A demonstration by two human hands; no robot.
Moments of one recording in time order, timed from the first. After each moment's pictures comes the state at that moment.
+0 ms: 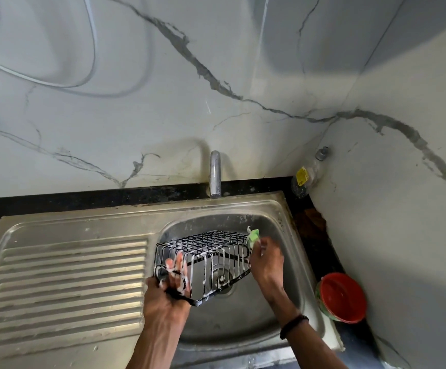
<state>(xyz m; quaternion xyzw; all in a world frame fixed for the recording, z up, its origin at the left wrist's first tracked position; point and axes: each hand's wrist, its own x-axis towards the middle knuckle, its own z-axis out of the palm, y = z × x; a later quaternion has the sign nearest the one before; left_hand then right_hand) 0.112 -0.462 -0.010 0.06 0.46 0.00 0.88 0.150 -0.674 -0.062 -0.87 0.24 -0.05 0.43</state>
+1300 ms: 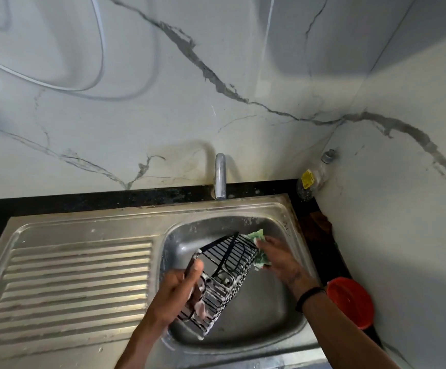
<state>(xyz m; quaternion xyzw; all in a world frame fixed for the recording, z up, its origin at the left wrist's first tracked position) 0.105 -0.437 -0.005 0.73 0.04 -0.19 0.66 0.197 -0.716 -0.107 -0.67 0.33 0.20 0.64</state>
